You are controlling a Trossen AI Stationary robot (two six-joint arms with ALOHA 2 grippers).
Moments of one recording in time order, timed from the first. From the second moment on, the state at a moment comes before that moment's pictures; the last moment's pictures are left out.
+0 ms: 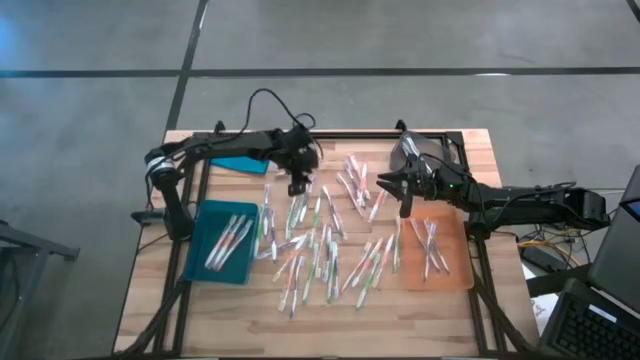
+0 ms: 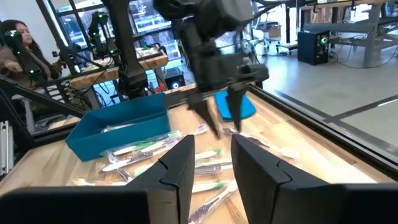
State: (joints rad) left arm 0.47 1.76 1.27 -0.52 0.22 0.43; right arm -0.33 0.90 0.26 0.58 -0.11 0.23
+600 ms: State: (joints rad) left arm 0.14 1.79 1.33 -0.45 0.02 0.78; right arm -0.33 0.90 0.26 0.58 -0.11 0.23
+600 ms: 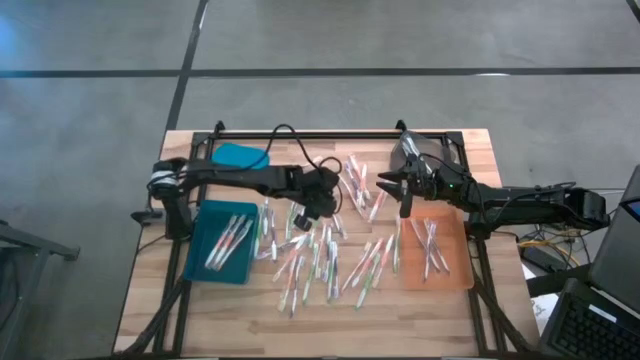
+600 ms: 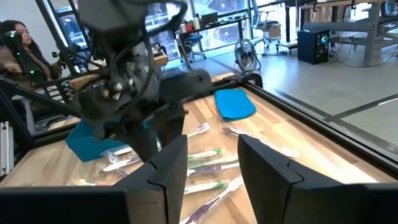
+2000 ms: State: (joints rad) left arm 0.17 2.13 1.58 -0.62 -0.08 1.00; right arm -0.33 0.90 0.26 0.43 -0.11 0.22
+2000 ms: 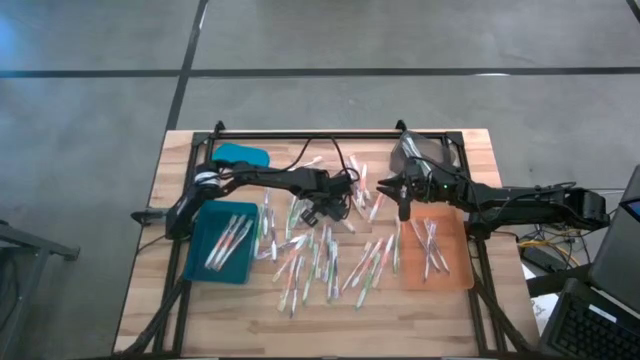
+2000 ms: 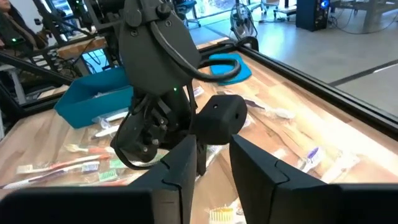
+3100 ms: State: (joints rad) left arm 0.11 2.11 1.67 -0.72 -0.21 1.02; right arm -0.33 0.90 0.26 0.21 -0.13 0.40
